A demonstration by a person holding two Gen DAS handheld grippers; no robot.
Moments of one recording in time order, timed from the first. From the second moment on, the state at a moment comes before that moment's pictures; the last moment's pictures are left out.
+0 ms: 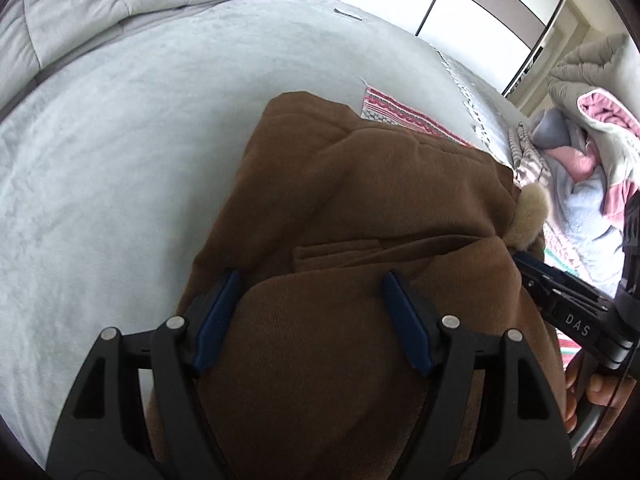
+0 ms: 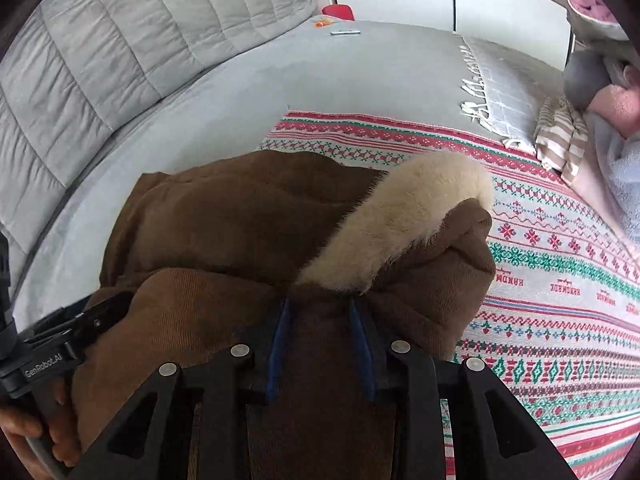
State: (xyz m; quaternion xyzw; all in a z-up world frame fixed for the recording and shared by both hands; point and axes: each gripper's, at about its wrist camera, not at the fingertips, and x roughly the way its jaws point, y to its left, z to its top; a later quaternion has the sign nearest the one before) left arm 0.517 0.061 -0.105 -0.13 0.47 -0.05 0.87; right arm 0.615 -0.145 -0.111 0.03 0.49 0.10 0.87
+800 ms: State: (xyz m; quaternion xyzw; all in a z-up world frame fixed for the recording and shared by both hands) left arm 0.332 0.160 -0.059 -0.28 0.50 -0.05 0.82; right arm 0.395 -0.172 -0.039 0.04 0.45 0.14 0.88
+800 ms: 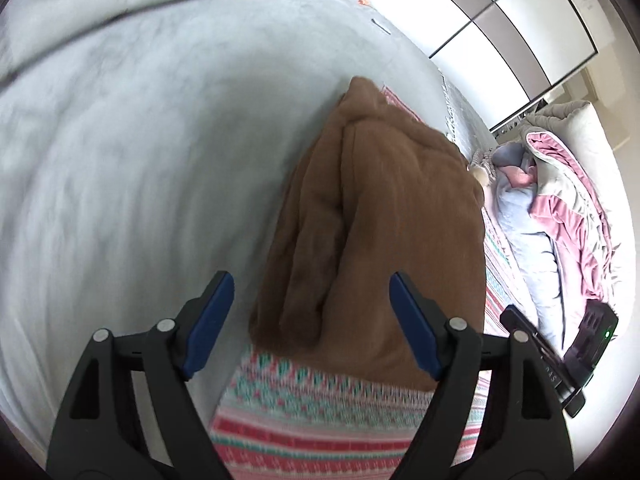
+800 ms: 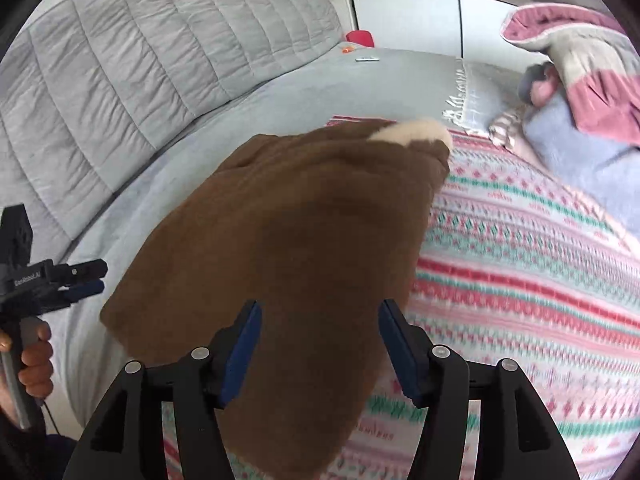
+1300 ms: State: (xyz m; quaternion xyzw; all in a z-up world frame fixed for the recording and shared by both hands) left arm 0.335 0.158 -0.107 -0.25 0.51 -0.04 0.82; right arm 0.374 -0.139 -0.096 0.00 0.48 0.12 0.87
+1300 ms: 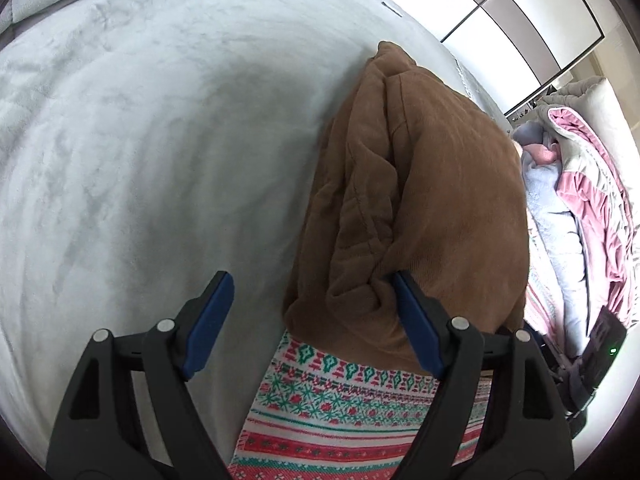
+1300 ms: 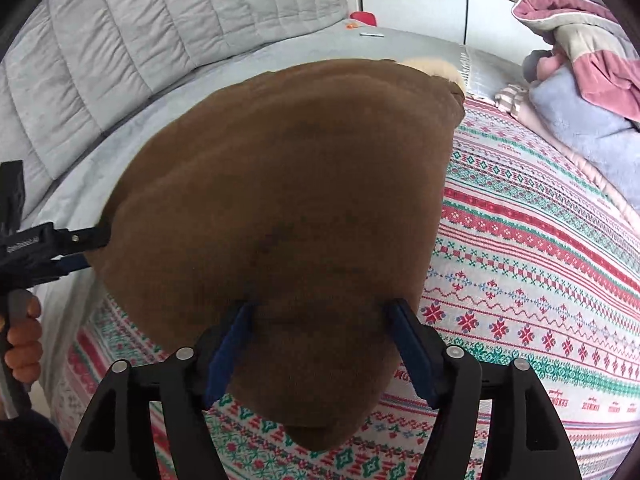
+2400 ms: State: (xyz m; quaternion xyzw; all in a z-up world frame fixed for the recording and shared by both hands) left arm 0.340 0.126 -0.113 -0.25 0.52 -0.08 0.82; right arm 0.367 -0.201 -0.132 0.24 0.47 0.18 0.83
